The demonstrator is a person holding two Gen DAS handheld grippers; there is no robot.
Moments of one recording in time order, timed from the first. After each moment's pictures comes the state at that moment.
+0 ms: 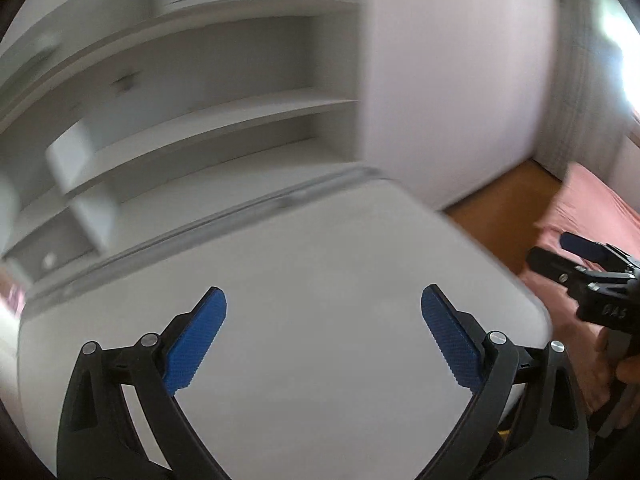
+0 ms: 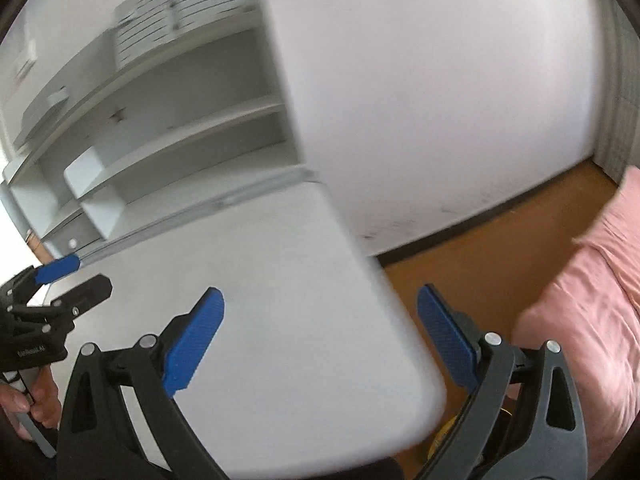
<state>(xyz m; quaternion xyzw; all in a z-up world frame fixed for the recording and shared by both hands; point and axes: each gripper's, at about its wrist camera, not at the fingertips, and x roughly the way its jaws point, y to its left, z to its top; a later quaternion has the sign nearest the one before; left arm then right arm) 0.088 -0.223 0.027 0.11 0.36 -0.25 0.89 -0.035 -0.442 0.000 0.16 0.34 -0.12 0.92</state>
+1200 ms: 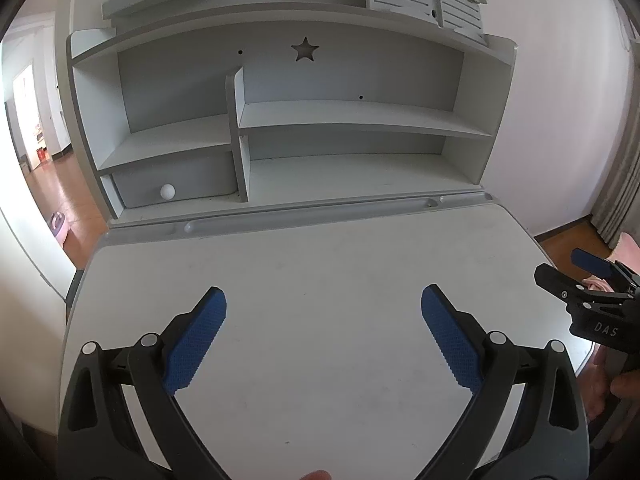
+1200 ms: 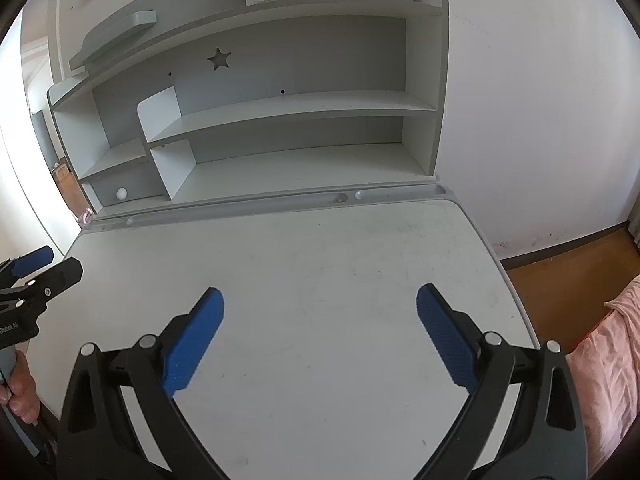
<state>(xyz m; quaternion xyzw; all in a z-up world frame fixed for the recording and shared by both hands) 0.092 -0.052 0.037 0.04 0.36 -0.13 0.92 0.030 -0.295 0.018 0.07 0.36 -0.04 0.93</state>
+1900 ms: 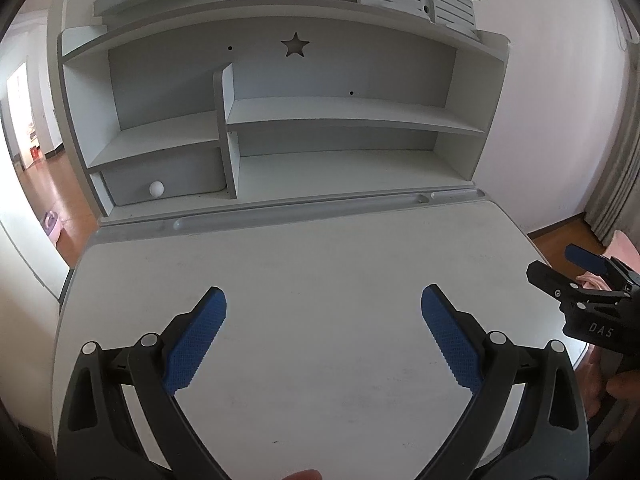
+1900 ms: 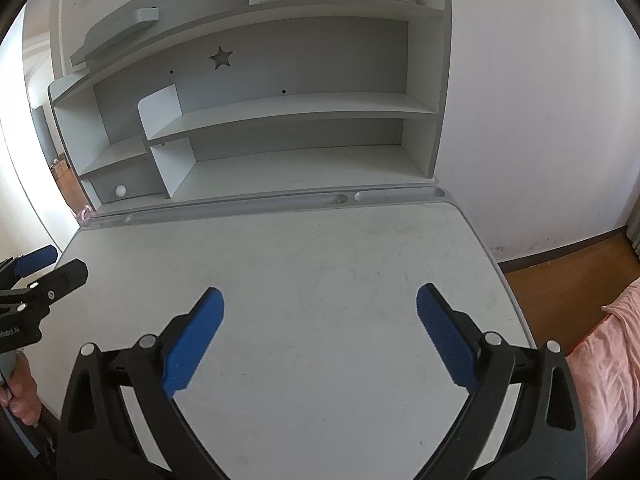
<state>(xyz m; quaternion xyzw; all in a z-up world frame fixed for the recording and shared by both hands) 0.090 -0.060 0.033 0.03 0.36 -0.15 0.92 0.030 -0.295 0.017 0.06 0.36 -0.04 0.93</state>
